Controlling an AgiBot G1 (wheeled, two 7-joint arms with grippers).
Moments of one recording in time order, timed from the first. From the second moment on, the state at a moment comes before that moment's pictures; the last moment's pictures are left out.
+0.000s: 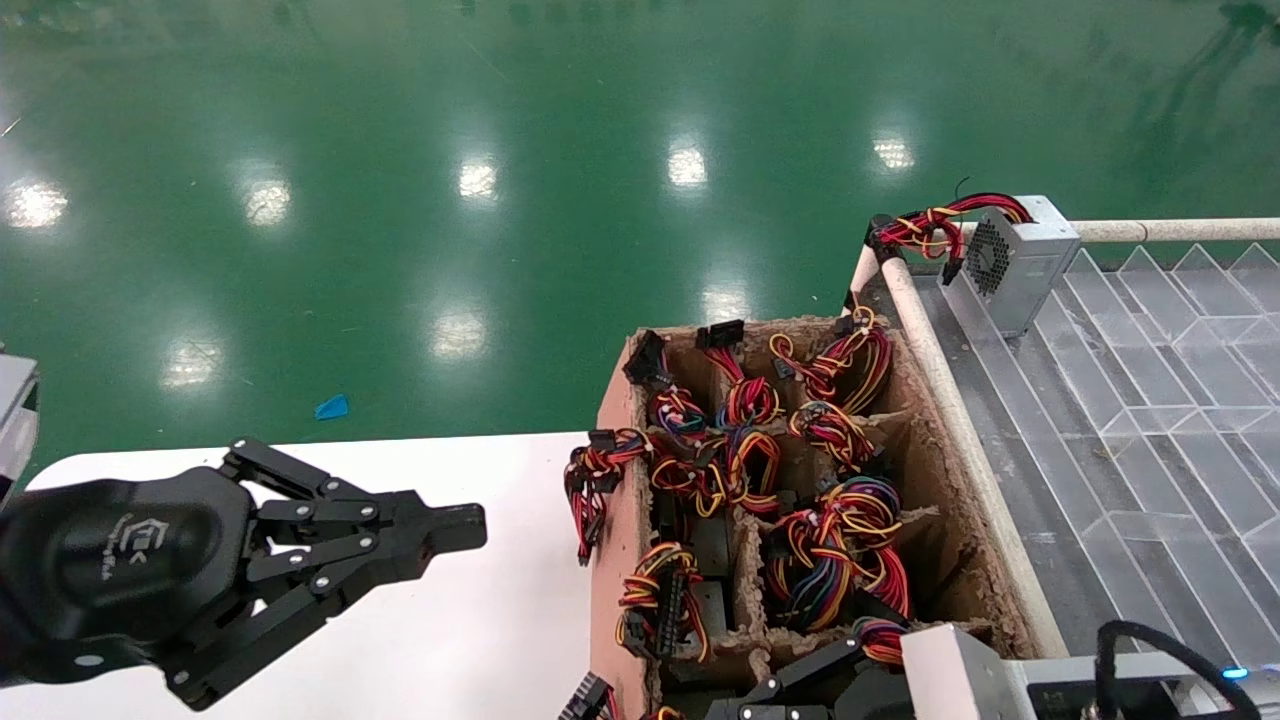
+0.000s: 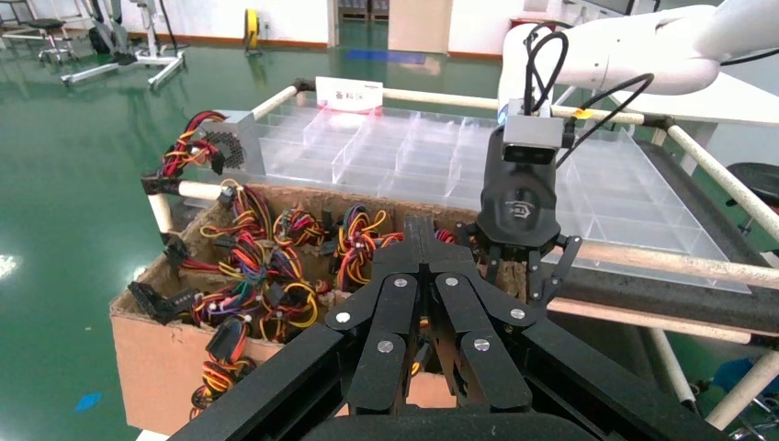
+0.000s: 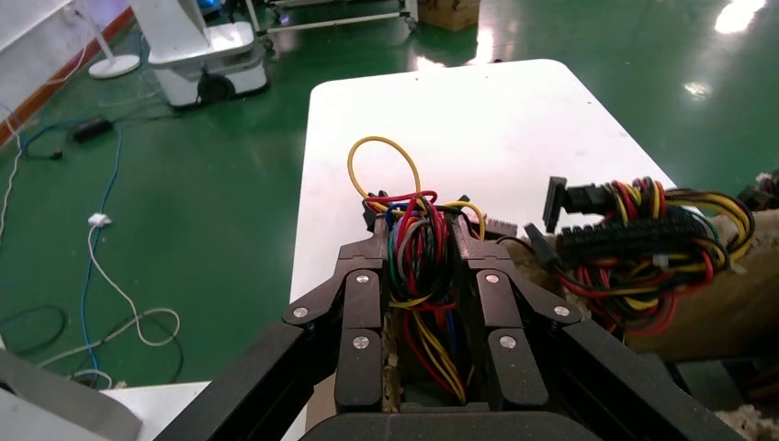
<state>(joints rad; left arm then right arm) -1.11 0.55 0.43 -1.24 0.62 1.43 -0.11 1.09 -0.67 -0.56 1.18 -0.94 -1.52 -0.08</state>
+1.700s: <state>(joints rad) -1.11 0.55 0.43 -1.24 0.62 1.43 -0.11 2.40 -0.41 -0.95 1.29 -1.10 -1.54 -0.40</state>
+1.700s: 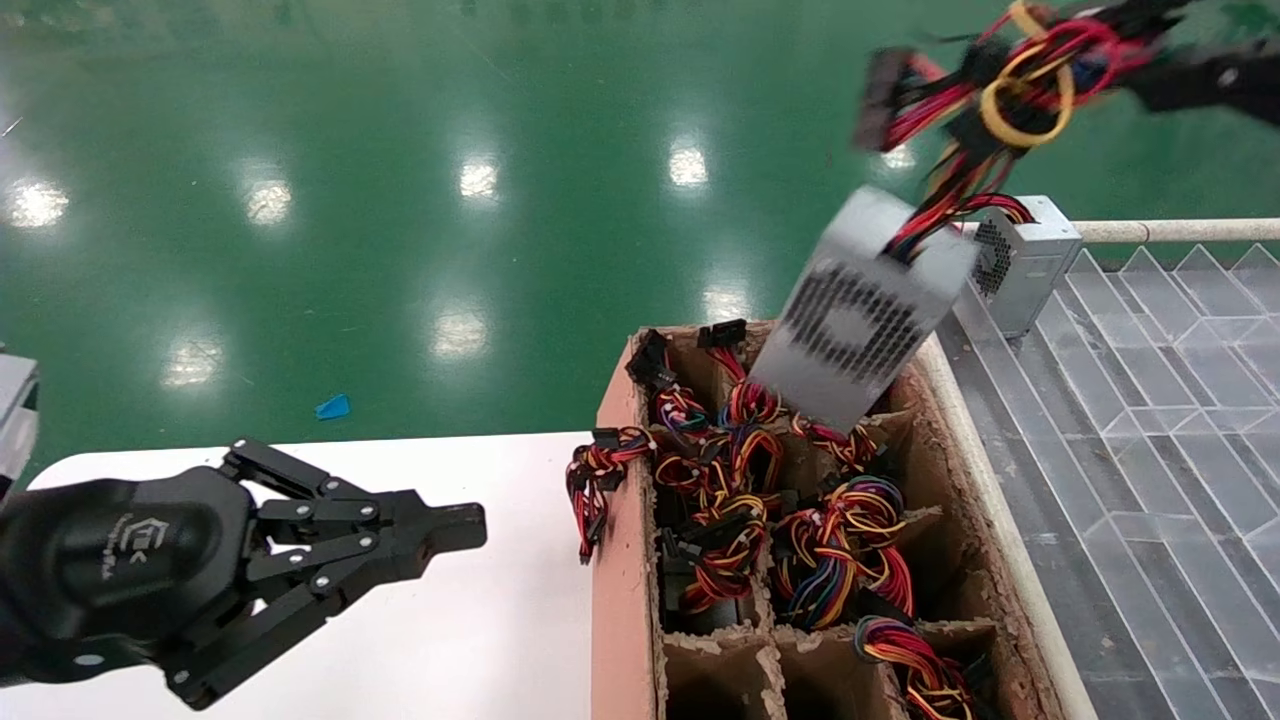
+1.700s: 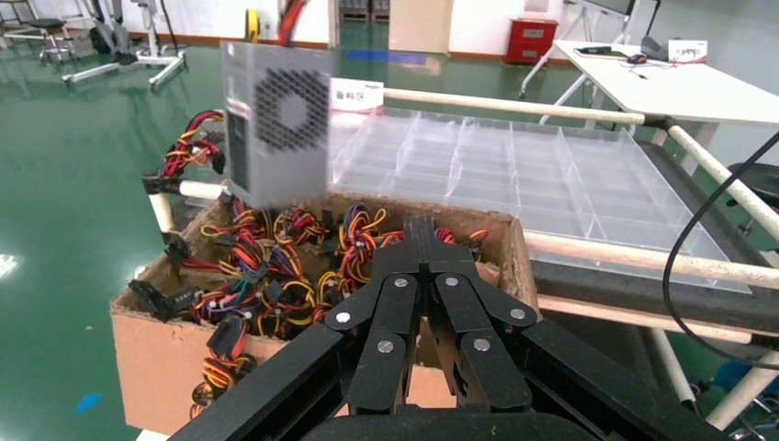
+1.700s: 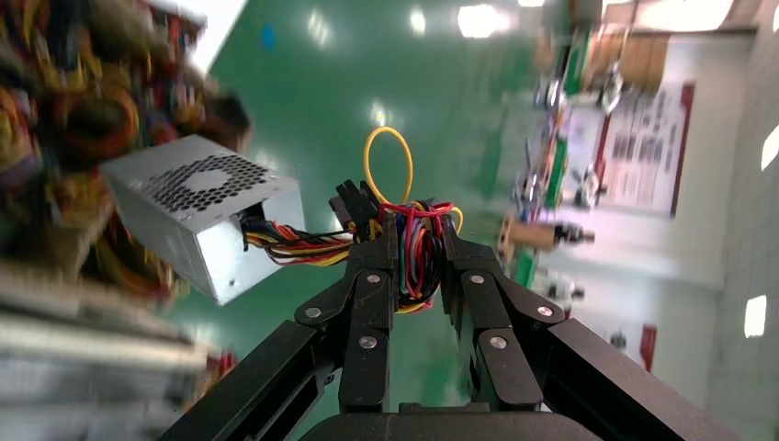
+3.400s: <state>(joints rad) -1.11 0.55 0.43 -1.24 0.62 1.43 -0.11 2.21 -0.64 -0.99 0.33 -1.21 -1.32 -0.72</state>
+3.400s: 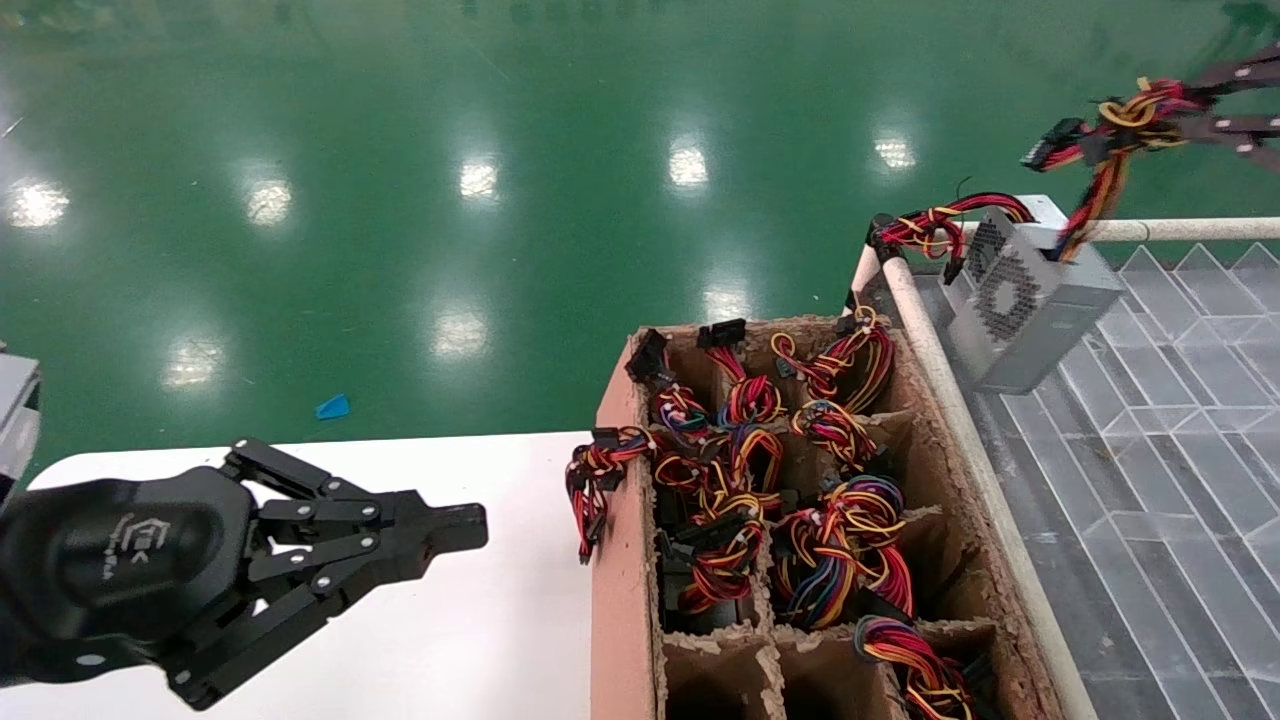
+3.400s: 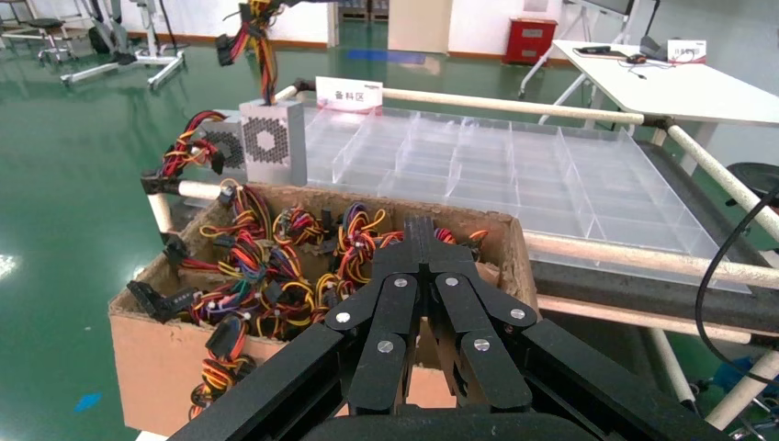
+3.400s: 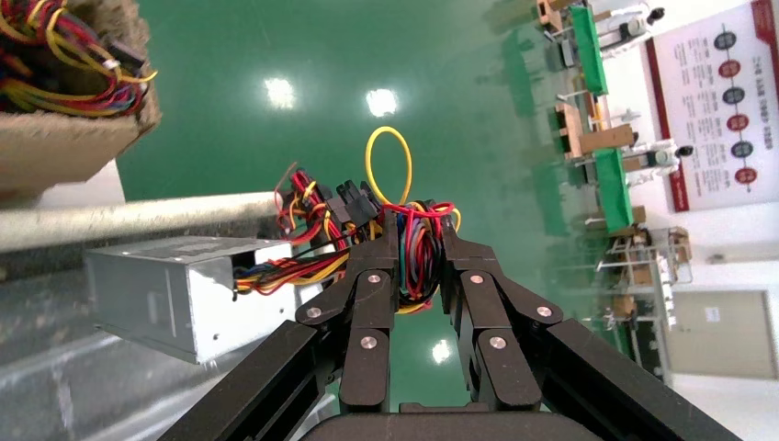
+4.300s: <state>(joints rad) -1.11 0.55 0.43 -1.24 0.62 1.43 -0.11 2.10 -0.96 -0.95 0.04 -1.15 -0.92 -0.87</state>
